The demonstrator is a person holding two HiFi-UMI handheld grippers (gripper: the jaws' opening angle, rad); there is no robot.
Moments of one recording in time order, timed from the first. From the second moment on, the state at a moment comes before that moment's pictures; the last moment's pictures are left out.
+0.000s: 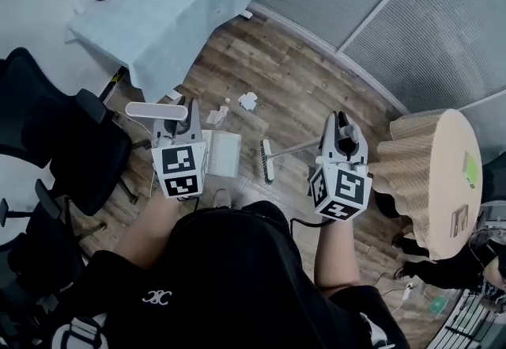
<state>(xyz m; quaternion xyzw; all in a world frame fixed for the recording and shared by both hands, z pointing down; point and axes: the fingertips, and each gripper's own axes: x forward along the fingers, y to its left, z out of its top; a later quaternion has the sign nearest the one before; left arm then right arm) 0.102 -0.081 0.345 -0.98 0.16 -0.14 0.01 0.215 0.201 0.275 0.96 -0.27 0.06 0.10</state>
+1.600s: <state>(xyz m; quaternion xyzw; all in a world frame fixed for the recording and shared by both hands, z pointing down) 0.102 -0.268 0.574 -0.74 0.62 -0.22 -0.14 0.566 -0.067 0.478 0.84 -0.51 0.06 0.20</state>
